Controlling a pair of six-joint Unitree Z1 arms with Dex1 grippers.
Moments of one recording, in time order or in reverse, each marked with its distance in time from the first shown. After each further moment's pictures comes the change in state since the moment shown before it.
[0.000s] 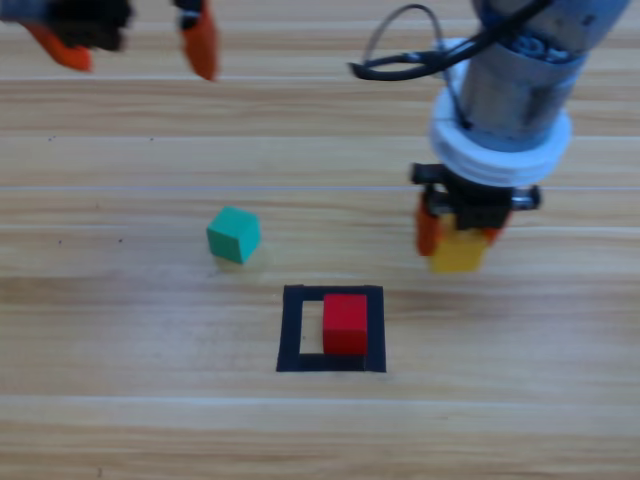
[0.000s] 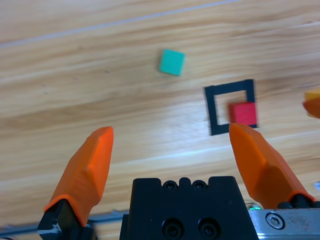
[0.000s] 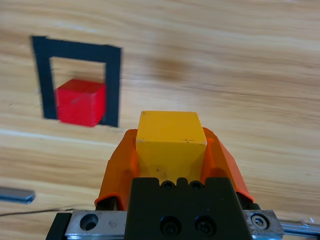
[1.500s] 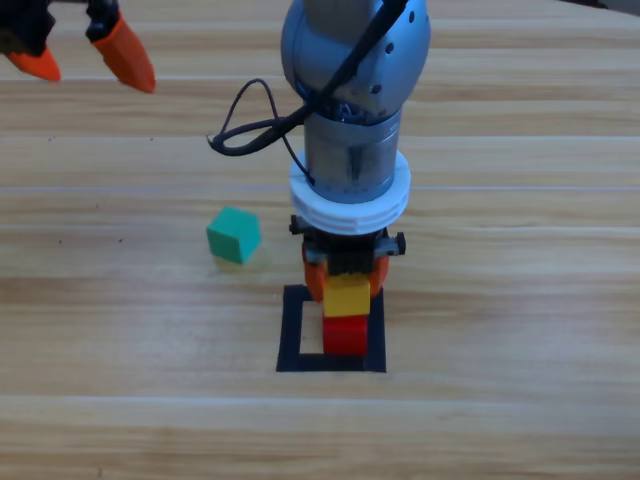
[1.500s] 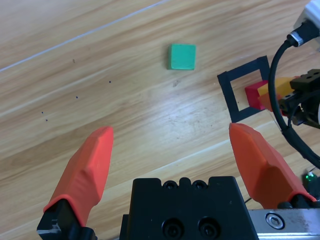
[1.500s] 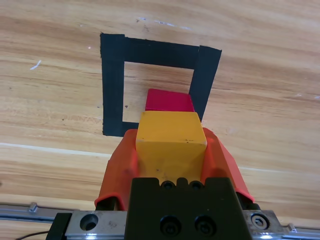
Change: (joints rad) arm 0 0.346 -0.064 0.211 -0.190 -0.329 0.485; arm 1 0.118 0.398 -0.614 0.311 0.025 0.127
